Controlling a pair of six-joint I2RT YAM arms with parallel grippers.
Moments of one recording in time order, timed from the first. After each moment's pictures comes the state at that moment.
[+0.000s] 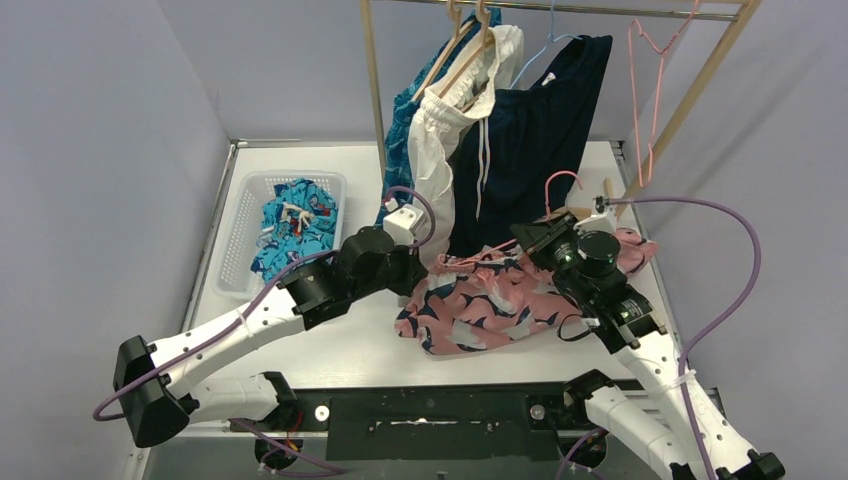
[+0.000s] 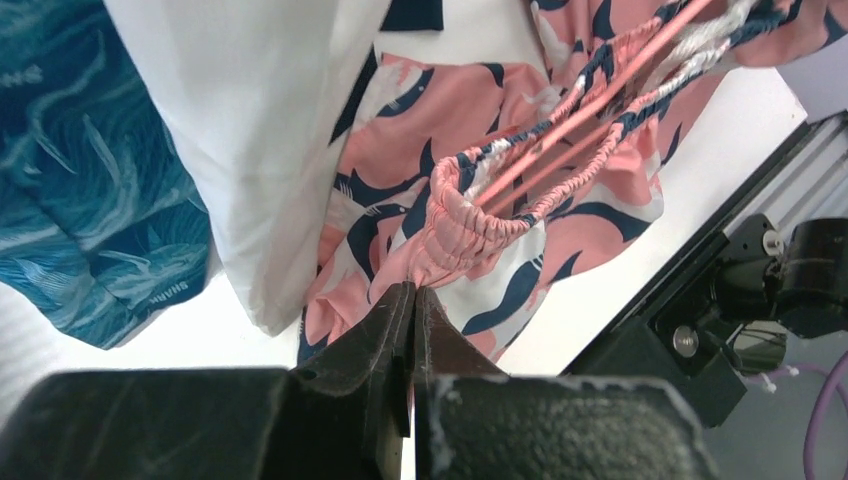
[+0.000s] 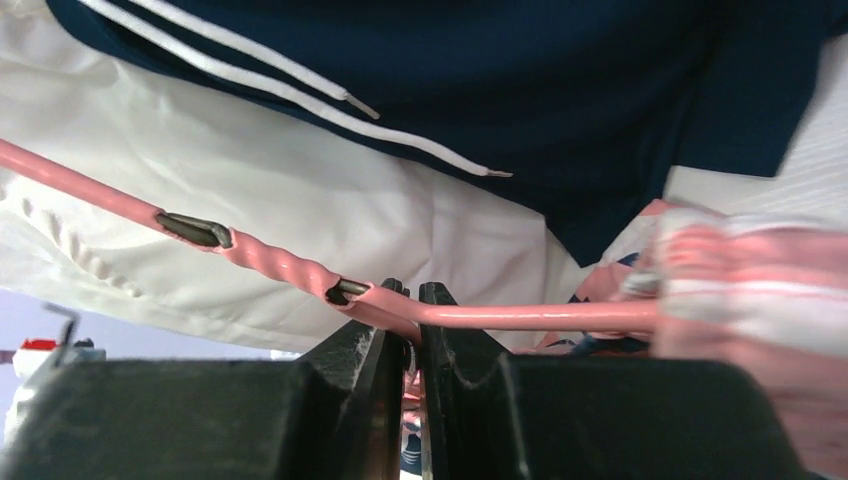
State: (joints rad) left arm -0.95 1.18 1.02 -0.35 -0.13 -0.40; right arm 0.42 0.75 0.79 -0.28 0.05 0.98
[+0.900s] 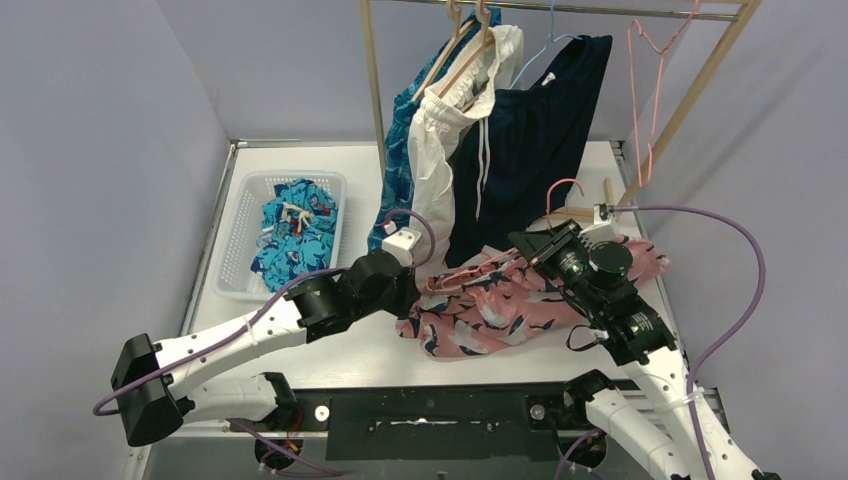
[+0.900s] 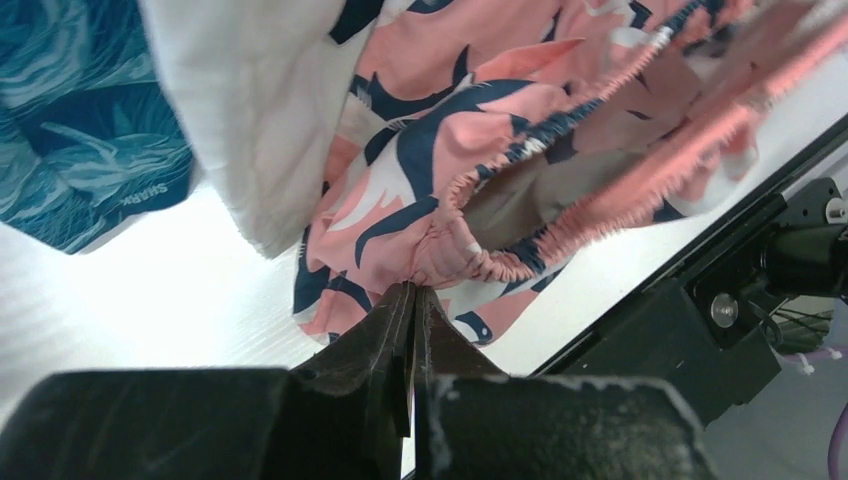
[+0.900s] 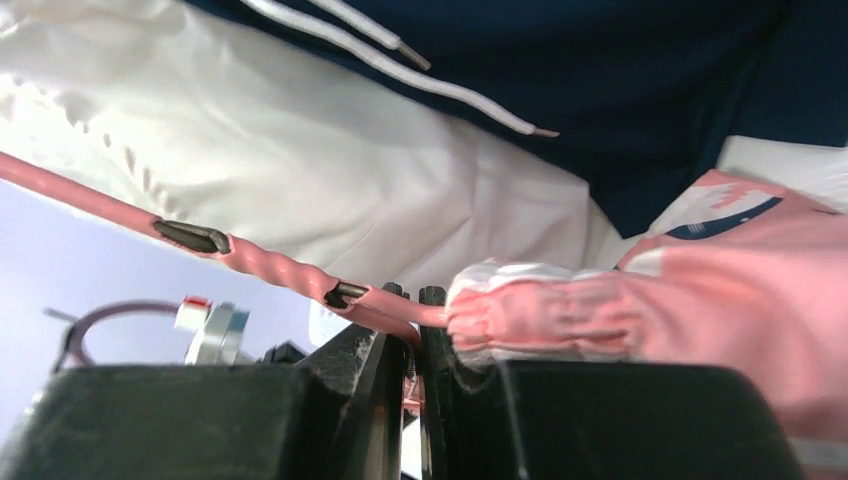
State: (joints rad) left arm -1.04 1.15 0.90 -0.38 -0.22 -0.50; right arm 0.41 0.66 0.77 -0.33 -0.01 1.02
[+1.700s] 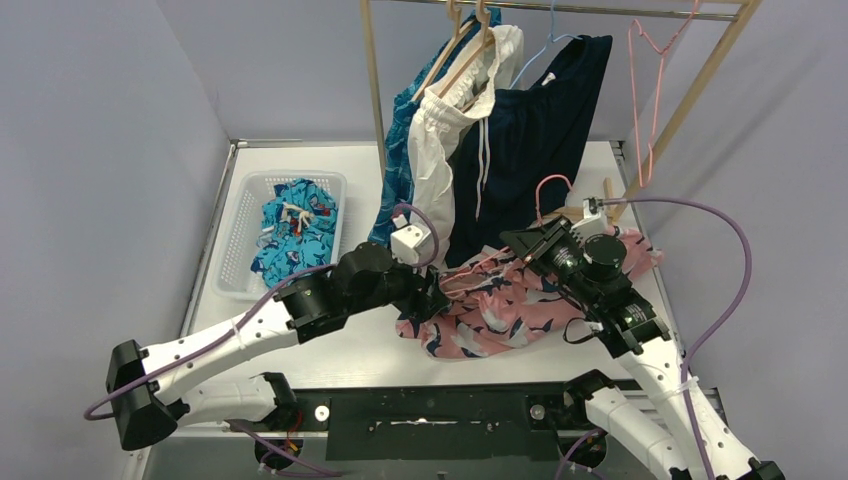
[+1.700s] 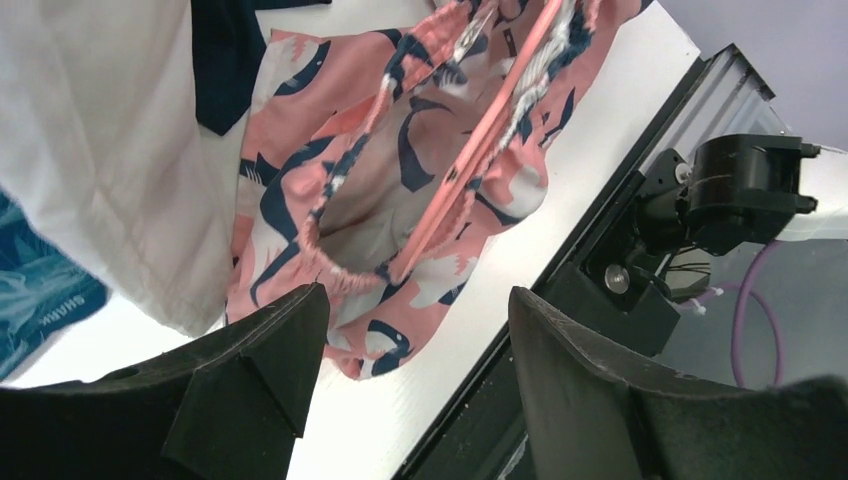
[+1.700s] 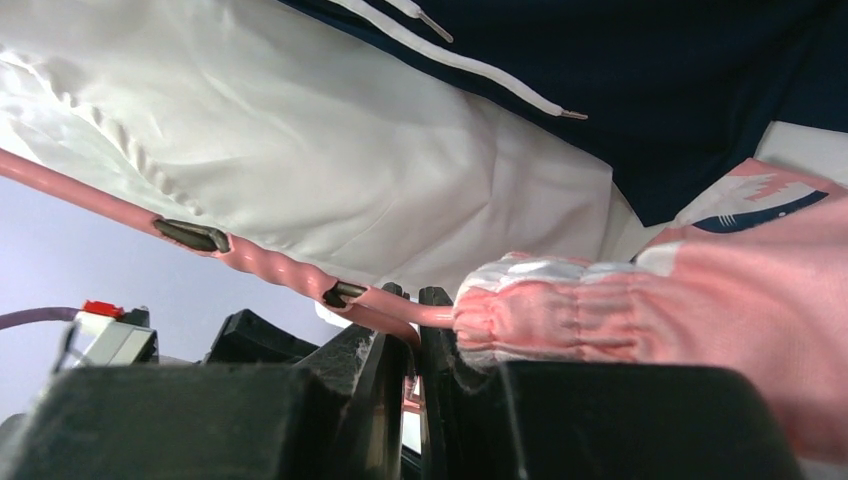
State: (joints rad) left arm -1.03 1.08 0.92 -0.29 -0.02 -0.42; right arm 0.40 0.70 0.77 -0.28 -0.12 1.01
